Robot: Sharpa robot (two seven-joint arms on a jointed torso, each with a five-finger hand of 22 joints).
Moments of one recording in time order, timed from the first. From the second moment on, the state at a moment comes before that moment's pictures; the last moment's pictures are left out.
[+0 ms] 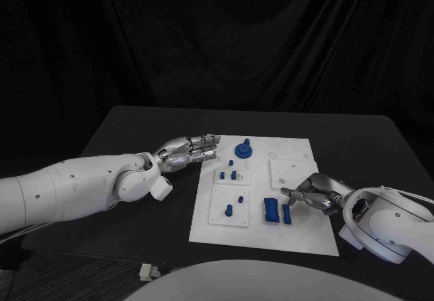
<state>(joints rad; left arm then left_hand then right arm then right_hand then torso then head) 1.10 -0.88 -0.21 1.40 -0.26 0.20 0.50 1.55 0.23 -0.20 0.13 0.49 0.21 0.10 0.03 0.03 0.04 0.19 0.13 0.02 0.02 0.19 0.00 0.00 0.17 0.04 0.29 0.03 0.09 1.09 -1.07 -0.21 1.86 -1.17 -0.32 -0.38 1.04 0.22 -0.32 0.29 0.53 1.11 0.05 0.17 0.32 1.47 -0.02 1.57 1.31 1.47 -0.10 1.49 1.31 0.05 1.46 0.01 1.33 1.31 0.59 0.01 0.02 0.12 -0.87</state>
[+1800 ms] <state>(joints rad) 1.09 -0.92 -0.21 1.43 -0.26 0.18 0.57 1.54 0.23 -0.20 0.12 0.49 0.26 0.10 0.03 0.03 0.08 0.20 0.17 0.03 0.04 0.20 0.01 0.01 0.17 0.06 0.29 0.05 0.12 1.11 -1.13 -0.21 1.96 -1.35 -0.53 -0.29 1.04 0.23 -0.35 0.29 0.45 1.05 0.08 0.10 0.21 1.47 0.01 1.57 1.31 1.47 -0.08 1.48 1.31 0.05 1.47 0.03 1.30 1.31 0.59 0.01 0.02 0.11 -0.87</state>
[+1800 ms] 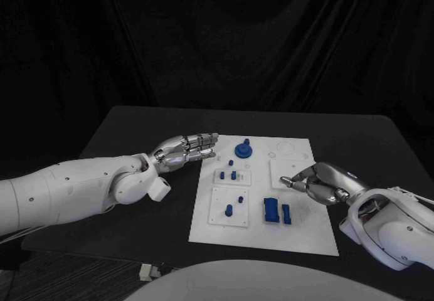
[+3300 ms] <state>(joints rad) 1.15 -0.92 -0.21 1.53 -0.26 -0.14 0.67 1.06 0.21 -0.28 0.24 0.14 0.22 0.00 0.02 0.02 0.04 -0.01 0.05 0.01 0.00 -0.01 0.00 0.00 0.14 0.00 0.03 0.01 0.01 1.20 -1.07 -0.20 1.77 -0.40 -0.71 0.59 0.39 0.09 -0.16 0.11 0.03 0.16 0.00 0.00 0.00 0.03 0.00 0.01 0.00 0.01 0.00 0.00 0.00 0.03 0.00 0.03 0.00 0.00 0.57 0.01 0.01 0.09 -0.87</state>
